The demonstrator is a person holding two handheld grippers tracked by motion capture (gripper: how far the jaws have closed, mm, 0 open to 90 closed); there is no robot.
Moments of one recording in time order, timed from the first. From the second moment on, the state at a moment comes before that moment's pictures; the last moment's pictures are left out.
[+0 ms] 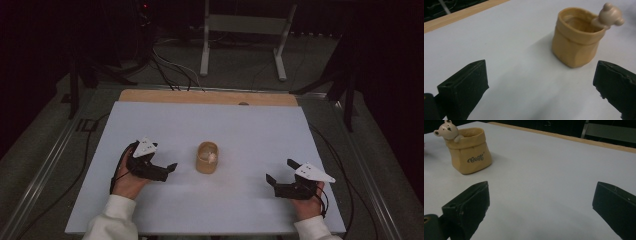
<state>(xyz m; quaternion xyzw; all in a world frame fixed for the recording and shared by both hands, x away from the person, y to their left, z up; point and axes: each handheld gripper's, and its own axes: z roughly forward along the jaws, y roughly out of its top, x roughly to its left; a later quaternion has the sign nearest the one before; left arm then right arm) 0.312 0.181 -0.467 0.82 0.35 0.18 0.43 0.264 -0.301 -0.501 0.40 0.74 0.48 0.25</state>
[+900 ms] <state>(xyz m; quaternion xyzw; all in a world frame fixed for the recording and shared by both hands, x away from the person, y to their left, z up) 0.307 0.232 -0.496 0.84 0.39 0.16 0.35 0.264 -0.301 -0.501 0.41 0.73 0.48 0.25</state>
